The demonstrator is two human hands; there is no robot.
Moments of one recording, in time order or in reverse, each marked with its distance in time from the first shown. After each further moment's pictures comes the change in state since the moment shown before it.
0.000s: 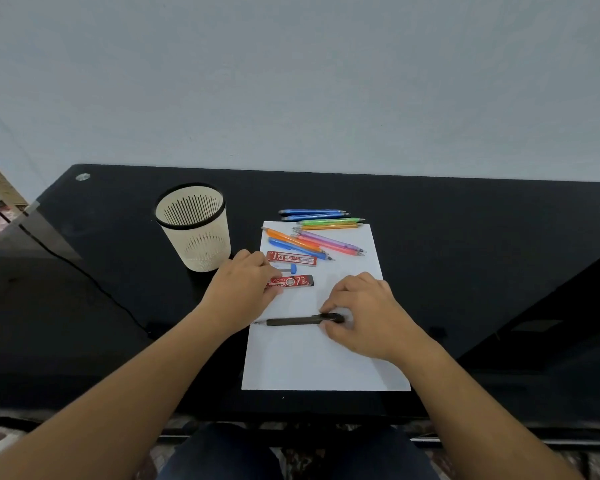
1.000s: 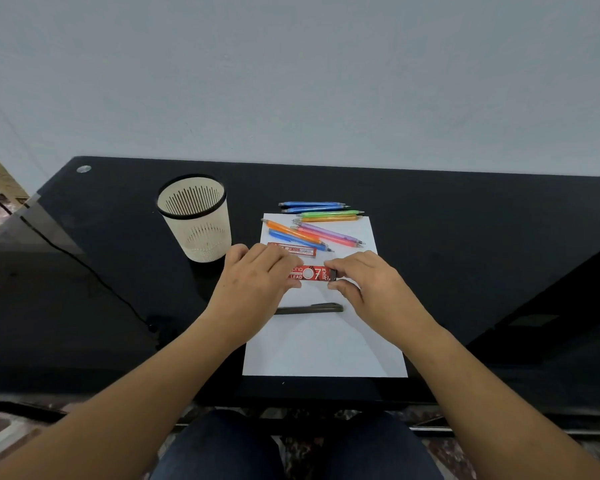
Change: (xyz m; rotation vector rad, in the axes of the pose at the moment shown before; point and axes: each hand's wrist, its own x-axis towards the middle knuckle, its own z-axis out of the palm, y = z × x) left_hand -0.031 0.022 -0.005 0.018 0.457 0.215; right_hand -0.003 -0.019 -0.025 0.039 0.110 0.089
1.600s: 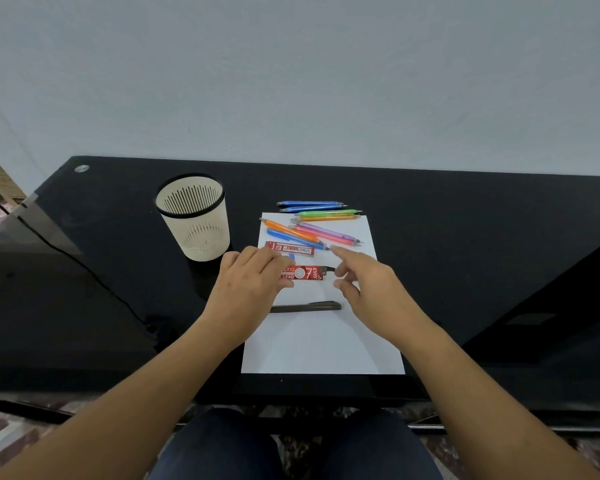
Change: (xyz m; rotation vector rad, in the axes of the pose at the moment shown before) left_hand -0.009 -0.005 0.014 -0.029 0.079 -0.038; right_hand 0.001 -0.001 0.004 0.197 -0.016 0.181
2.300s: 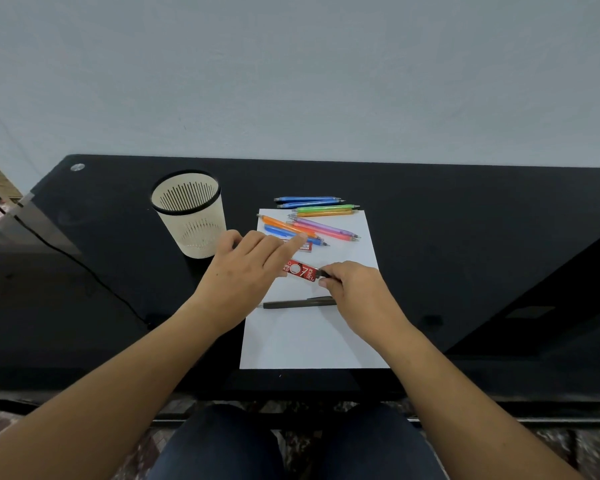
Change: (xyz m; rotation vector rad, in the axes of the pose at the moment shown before) left_hand 0.012 -0.009 -0.012 0.211 -0.054 0.172; right_hand -0.002 -0.021 0.008 -0.065 -0.083 0.065
